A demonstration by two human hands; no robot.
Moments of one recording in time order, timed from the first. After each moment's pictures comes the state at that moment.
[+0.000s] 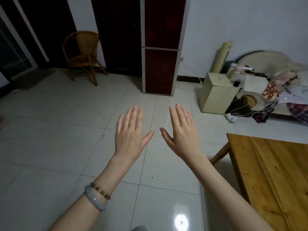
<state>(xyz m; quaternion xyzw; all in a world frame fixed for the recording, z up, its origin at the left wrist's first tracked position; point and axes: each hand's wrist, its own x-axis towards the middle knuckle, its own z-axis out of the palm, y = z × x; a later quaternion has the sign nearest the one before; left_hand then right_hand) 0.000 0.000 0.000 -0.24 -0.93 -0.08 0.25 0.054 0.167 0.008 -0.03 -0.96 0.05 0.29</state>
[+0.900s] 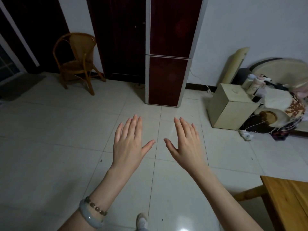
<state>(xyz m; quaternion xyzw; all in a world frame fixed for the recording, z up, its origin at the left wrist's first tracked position) -0.340 0.026 -0.002 -0.24 -0.95 -0.07 0.19 -0.280 0.200 -0.007 -0.07 -0.96 0.08 0.24</state>
